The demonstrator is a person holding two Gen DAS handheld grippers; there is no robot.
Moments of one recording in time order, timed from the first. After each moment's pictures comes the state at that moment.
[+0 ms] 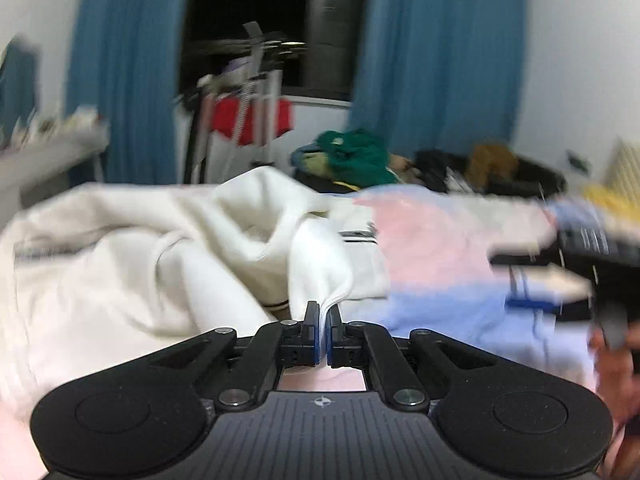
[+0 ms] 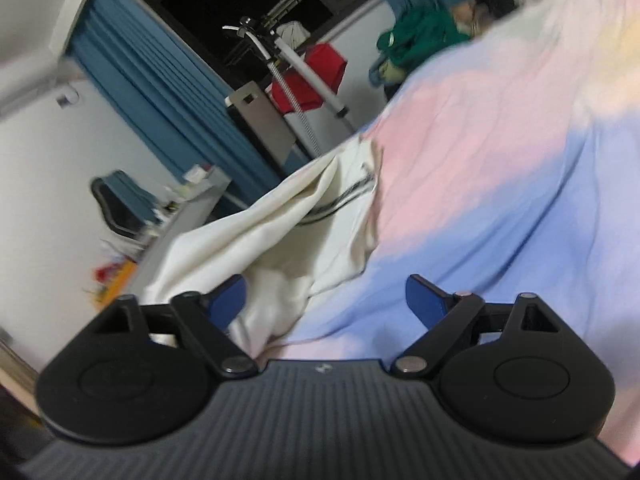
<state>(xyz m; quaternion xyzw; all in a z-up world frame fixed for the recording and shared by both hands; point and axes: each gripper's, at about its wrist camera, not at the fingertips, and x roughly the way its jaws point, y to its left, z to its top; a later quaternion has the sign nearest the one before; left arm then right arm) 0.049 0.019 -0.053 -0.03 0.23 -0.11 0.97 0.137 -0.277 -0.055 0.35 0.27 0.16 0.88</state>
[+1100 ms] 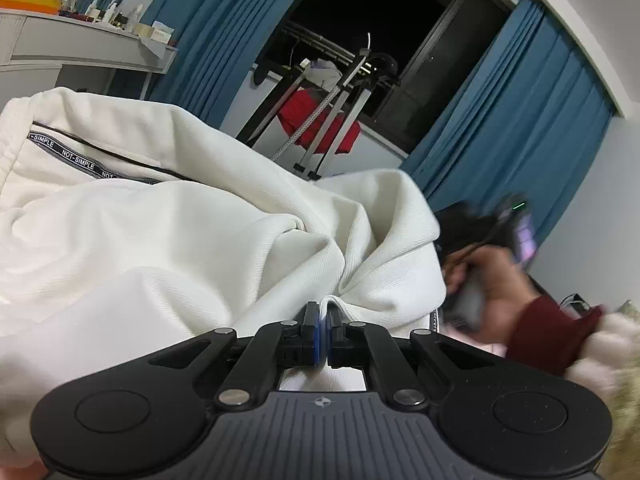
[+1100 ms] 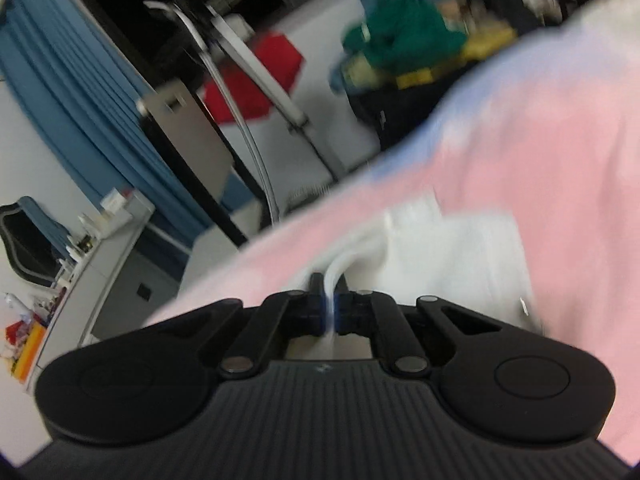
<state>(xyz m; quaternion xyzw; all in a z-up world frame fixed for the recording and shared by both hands) 0.132 0.146 -0.092 -0.24 0.22 -0.09 0.94 0.441 -0.146 -0.045 0.30 0.27 0.04 0.91</state>
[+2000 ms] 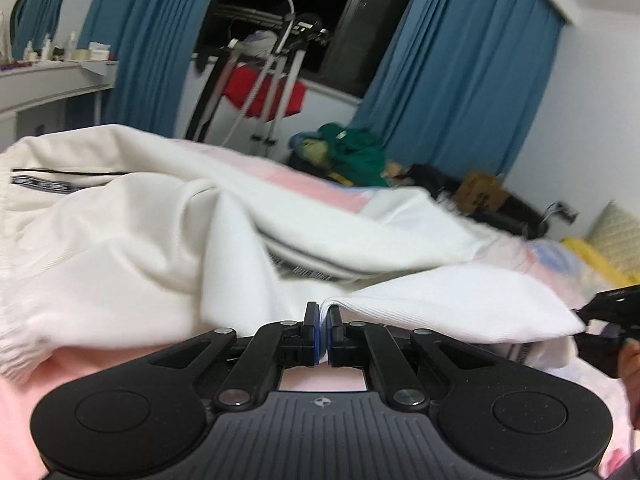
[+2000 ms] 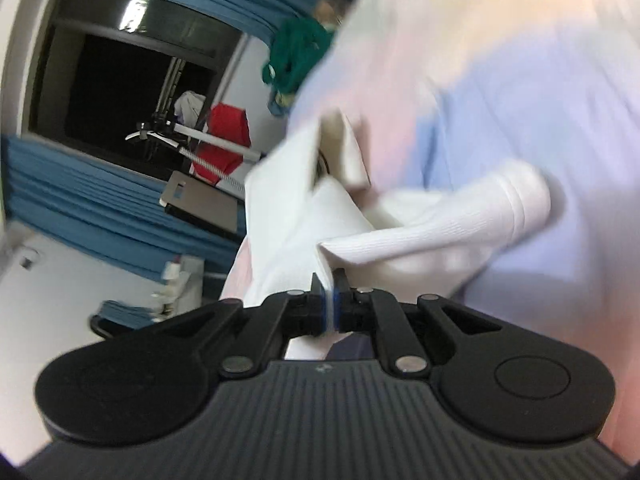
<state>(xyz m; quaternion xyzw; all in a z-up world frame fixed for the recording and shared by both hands) 0.063 0.080 -0.065 -0.11 0.27 -0.14 0.95 0.111 -0.387 -0.075 0.55 0.28 0.04 0.78</state>
